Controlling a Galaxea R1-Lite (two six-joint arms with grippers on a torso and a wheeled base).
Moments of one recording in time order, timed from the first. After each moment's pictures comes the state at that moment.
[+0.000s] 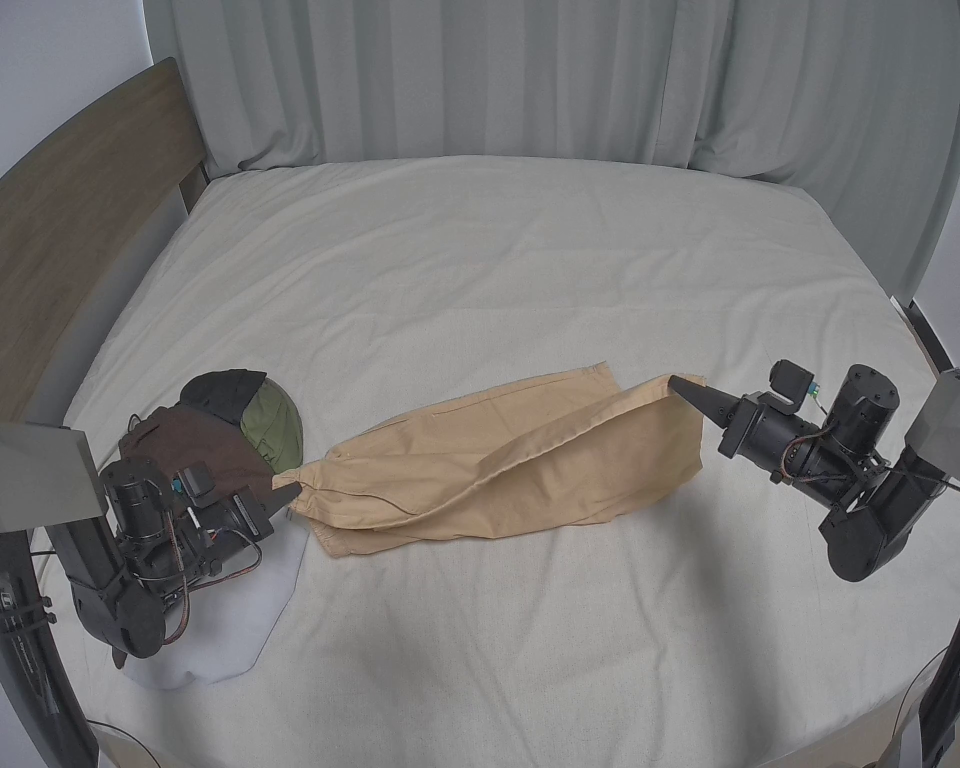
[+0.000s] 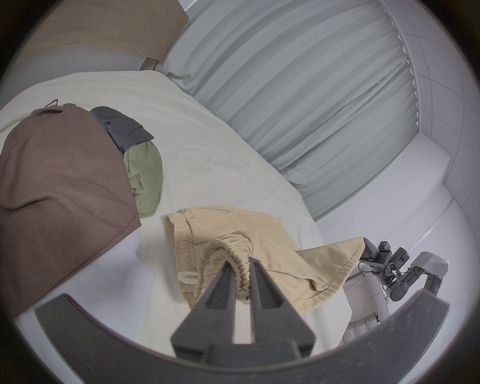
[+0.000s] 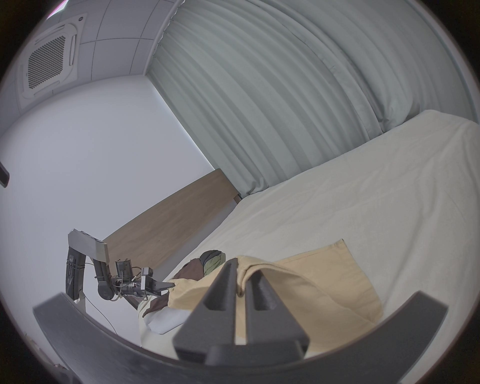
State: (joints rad) left arm -0.05 2.14 -0.37 -1.55 -0.47 -0.59; right arm 0.20 2.04 -0.63 -1.53 0.58 0.44
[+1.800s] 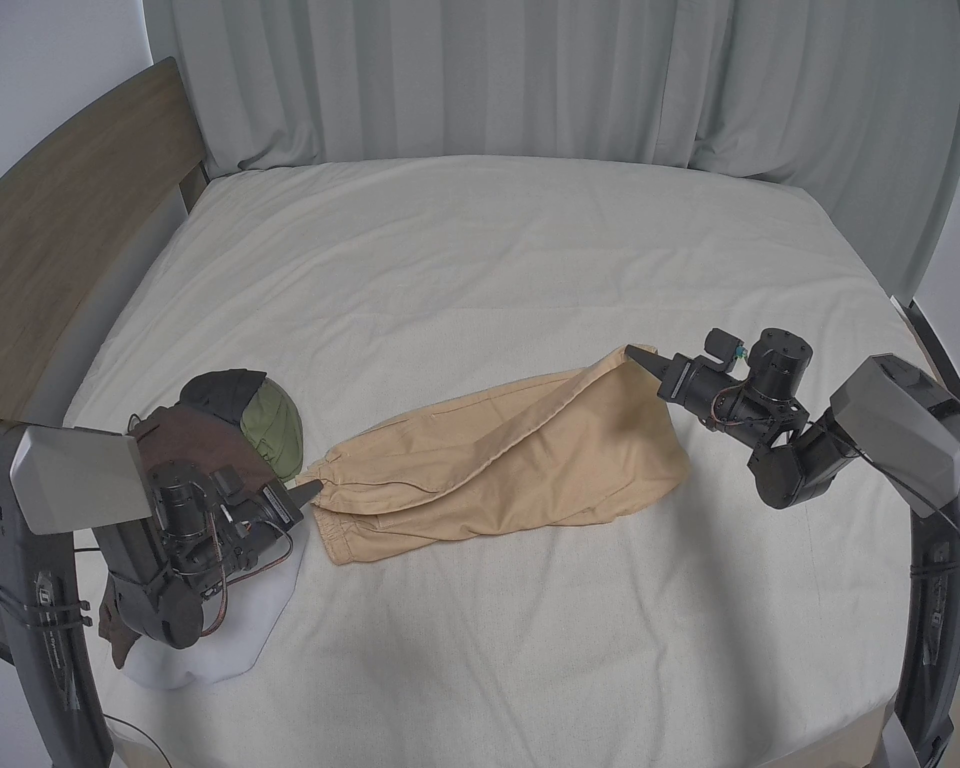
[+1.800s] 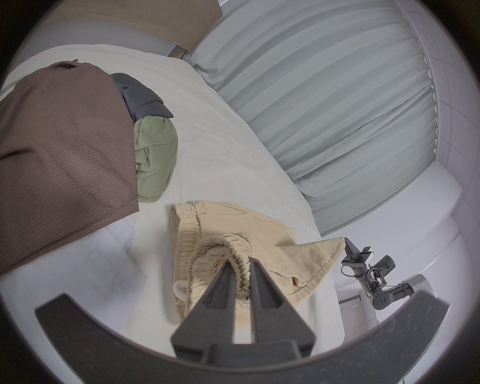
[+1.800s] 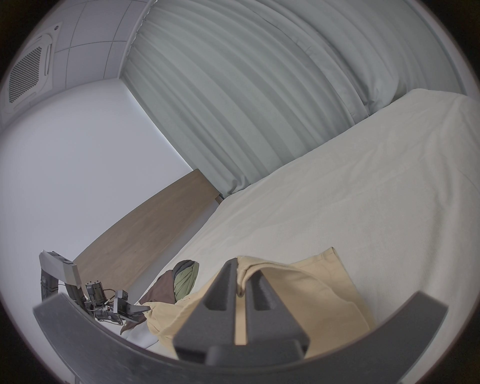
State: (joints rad) left arm -0.11 2.29 -0.52 -1.55 -0.35 -0.74; right arm 0.18 2.36 -1.24 -1.20 0.52 0.50
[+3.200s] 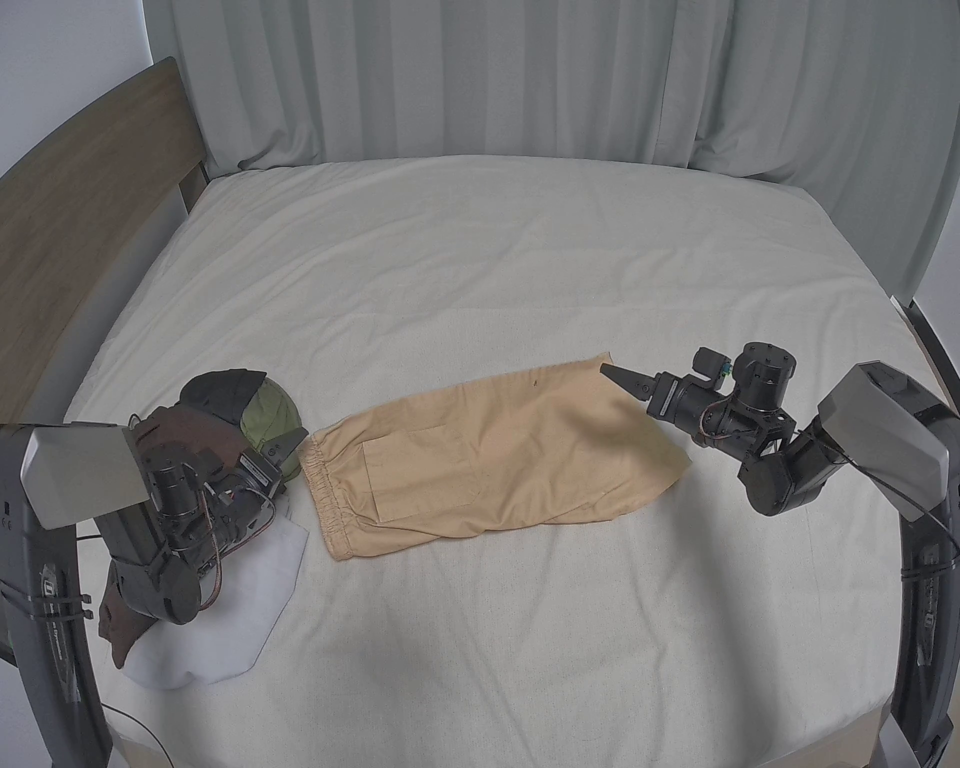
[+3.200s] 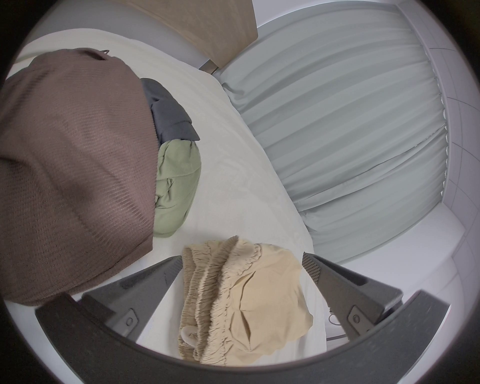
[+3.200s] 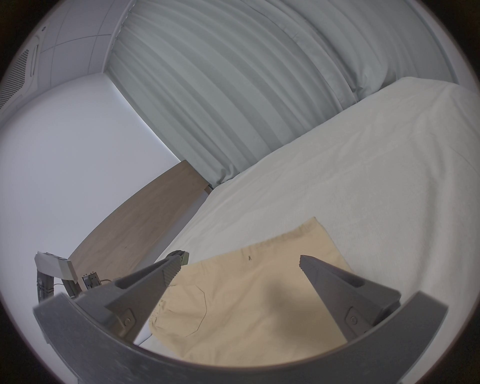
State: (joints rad) left arm -0.04 2.34 -0.65 -1.55 -0.29 -0.93; right arm 0.19 2.40 -1.26 -1.12 0.48 0.49
